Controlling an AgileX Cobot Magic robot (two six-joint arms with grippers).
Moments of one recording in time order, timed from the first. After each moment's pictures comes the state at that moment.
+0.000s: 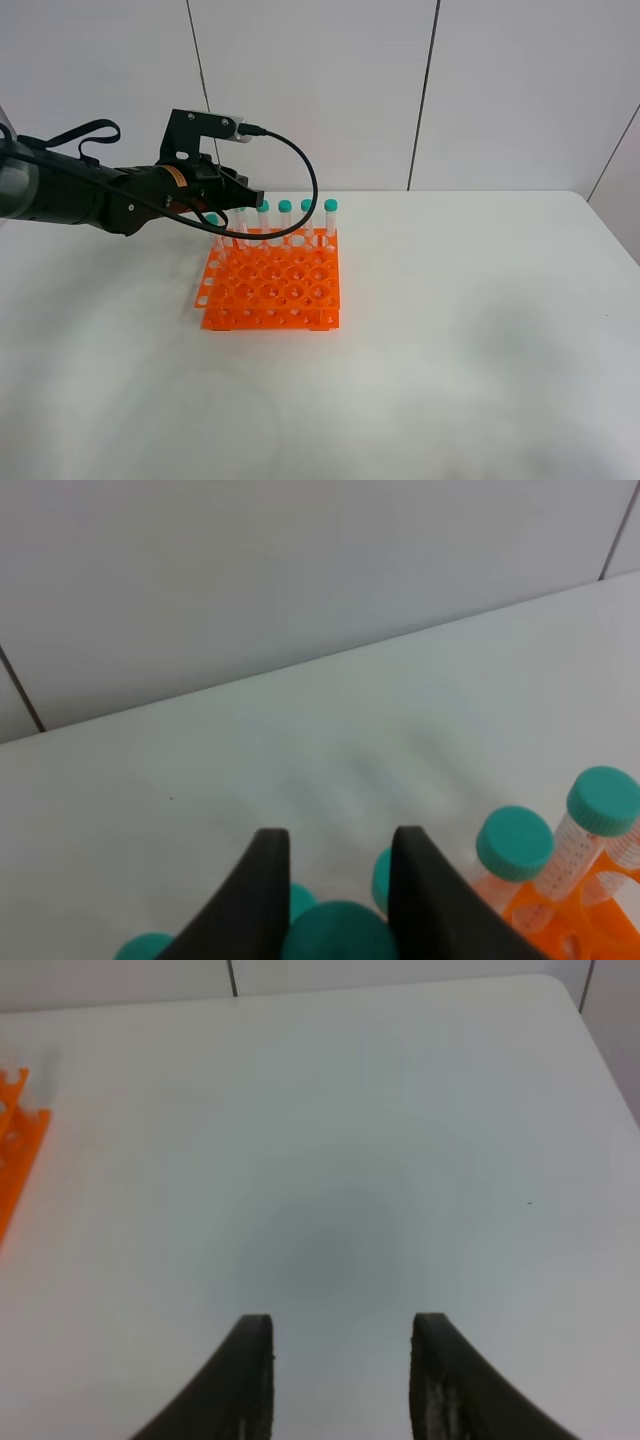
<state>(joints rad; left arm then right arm) -0.32 1.85 -1.04 0.06 -0.33 -0.03 -0.09 -0.01 -0.49 0.01 1.03 0.04</state>
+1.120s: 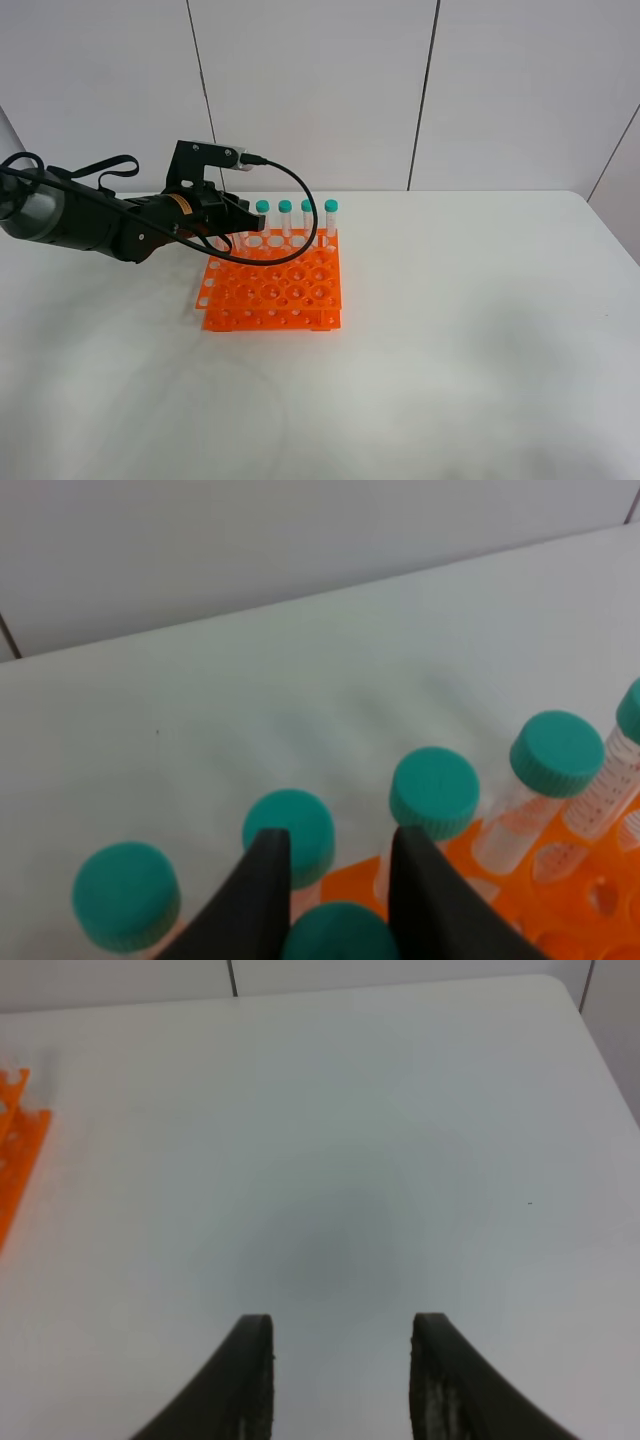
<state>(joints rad) -0.32 1.93 -0.98 0.04 -0.44 -0.04 -0.09 -0.01 -0.49 0.01 1.03 0.04</state>
